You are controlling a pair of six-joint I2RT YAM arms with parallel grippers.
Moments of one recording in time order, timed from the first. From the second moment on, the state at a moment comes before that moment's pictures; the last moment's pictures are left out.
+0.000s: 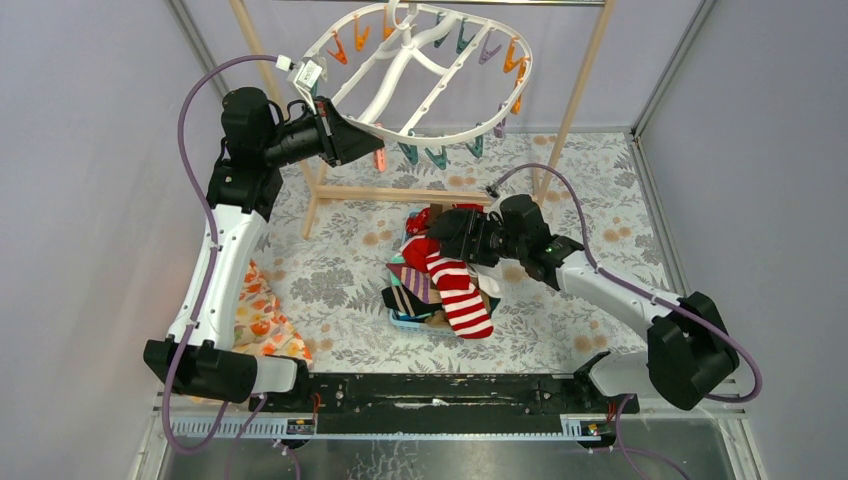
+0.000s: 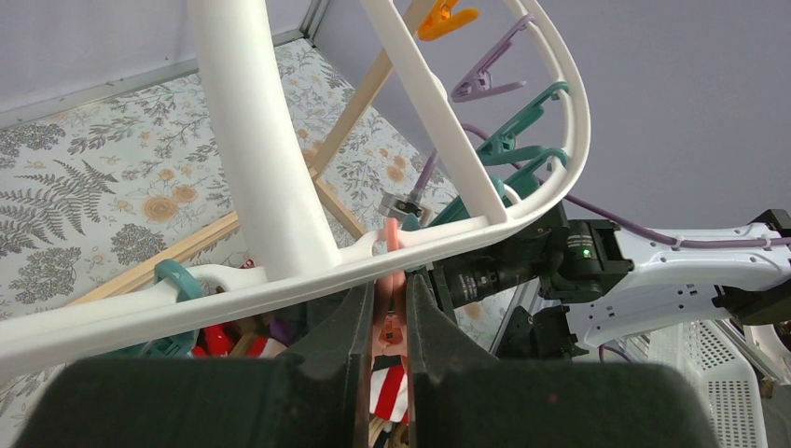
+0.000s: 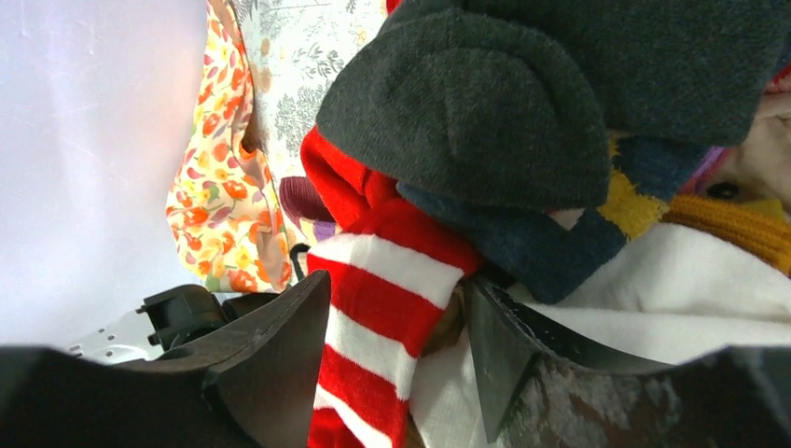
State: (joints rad) left arm -0.12 1.33 1.54 -0.30 0.92 -0.45; right arm 0.60 1.33 0.84 -0.10 -0.33 0.77
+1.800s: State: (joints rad) left arm -0.12 1.33 1.48 -0.18 1.01 -0.60; right arm 0.66 1.46 0.63 1.31 -0.62 1.27
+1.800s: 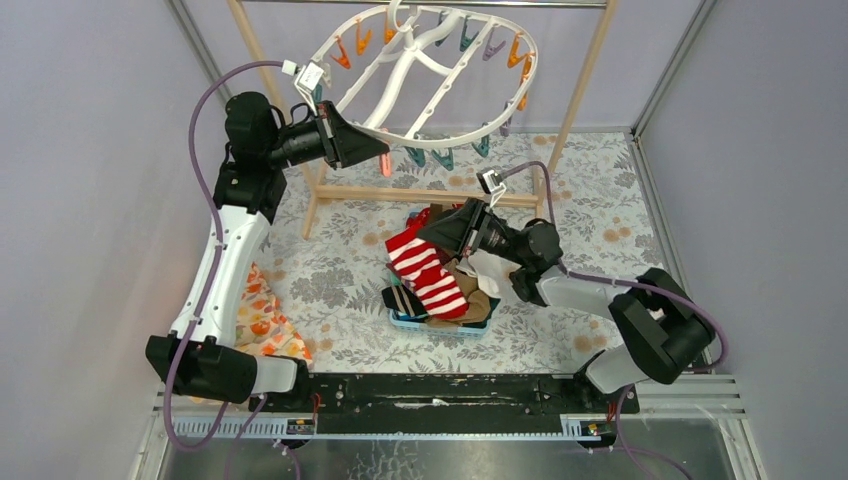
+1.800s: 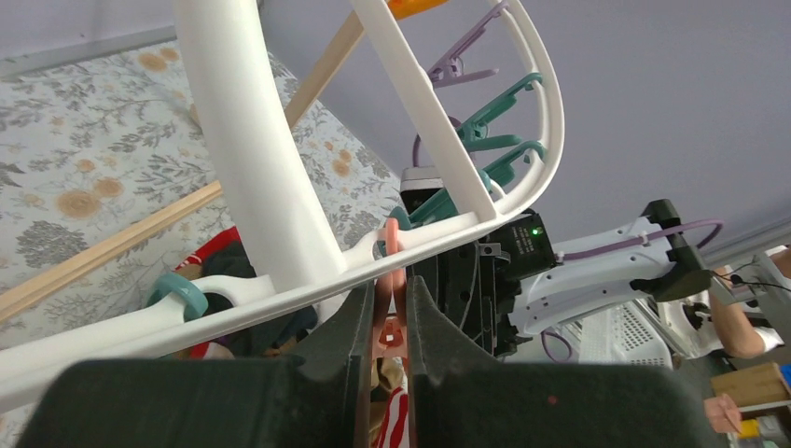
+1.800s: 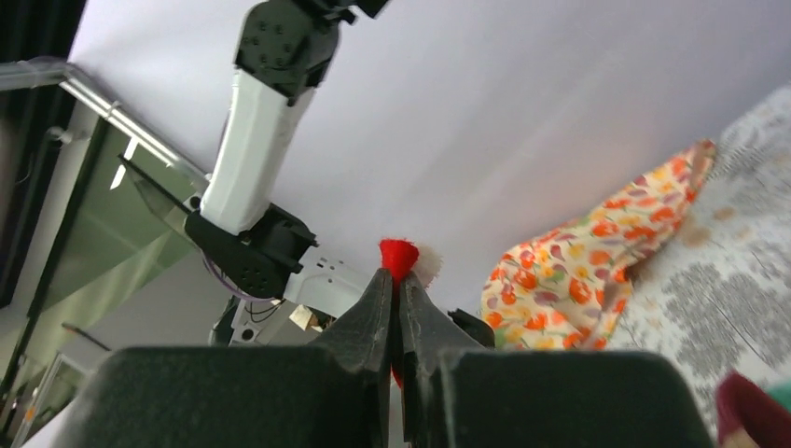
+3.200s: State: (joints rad) left arm -0.12 1.33 1.41 0.05 1.10 -0.82; right arm 0.72 1.72 0.92 1.48 -0.40 1.21
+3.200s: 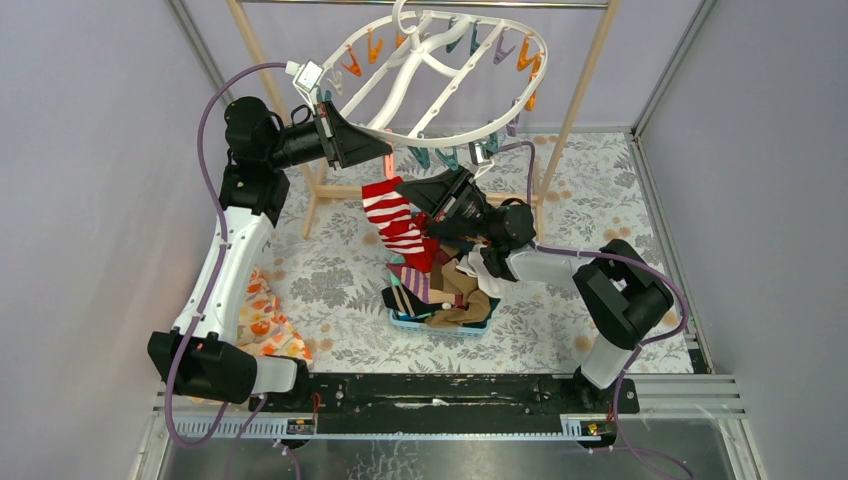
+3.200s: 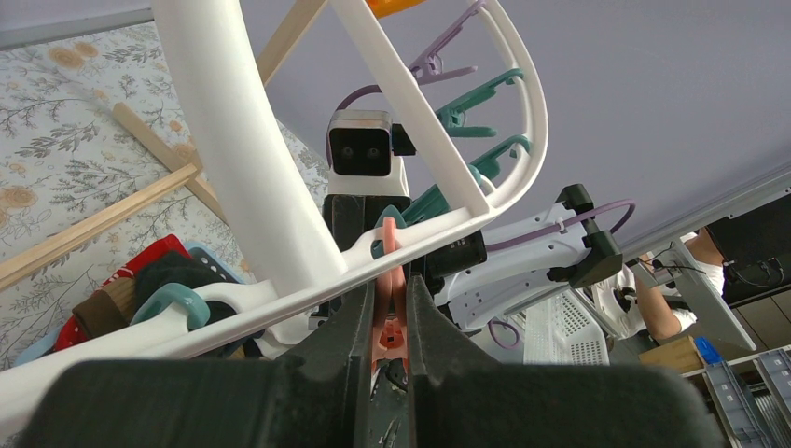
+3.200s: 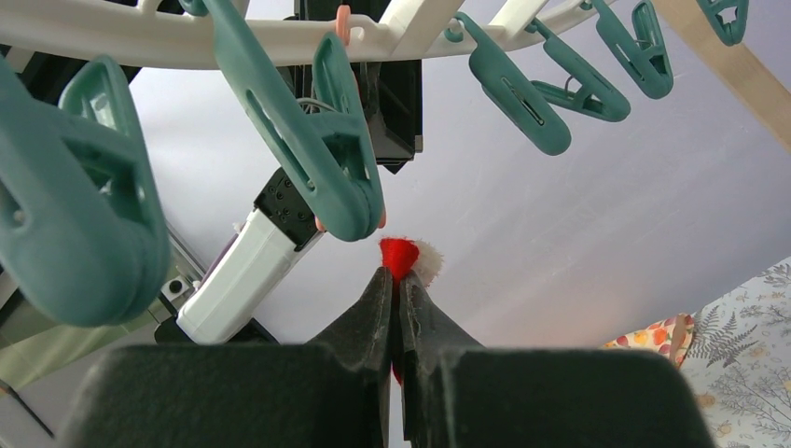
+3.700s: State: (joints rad) left arm -0.12 1.33 1.41 0.05 1.10 -0.83; right arm 0.72 1.70 0.92 1.48 -0.40 1.20
